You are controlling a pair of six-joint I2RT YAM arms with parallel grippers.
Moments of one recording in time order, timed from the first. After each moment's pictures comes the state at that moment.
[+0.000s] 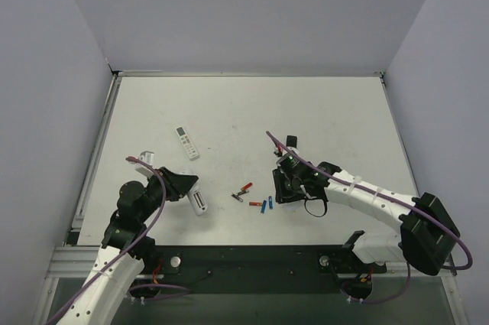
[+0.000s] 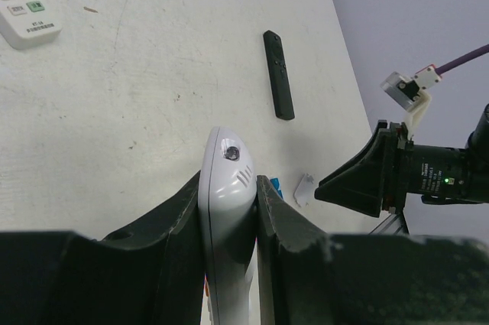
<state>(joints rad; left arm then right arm) -0.29 0.31 0.20 -0.08 0.27 -0.83 0.79 1.24 0.71 -0.53 0.05 0.52</state>
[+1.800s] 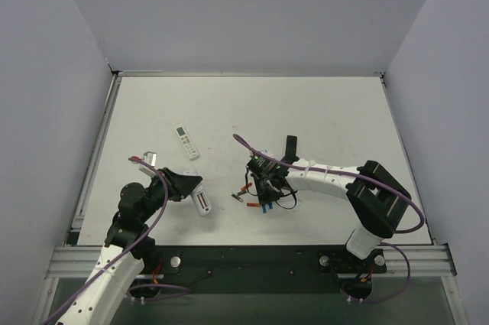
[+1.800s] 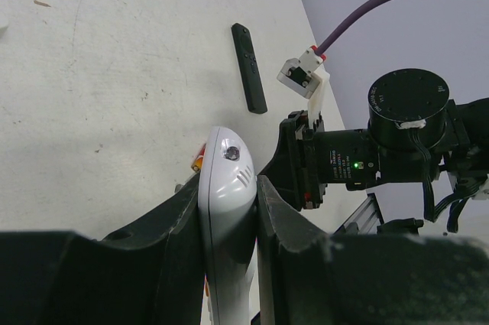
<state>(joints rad) -0.29 0.33 0.14 0.06 0.36 -0.88 0.91 1.65 0.92 -0.53 0.08 0.63</state>
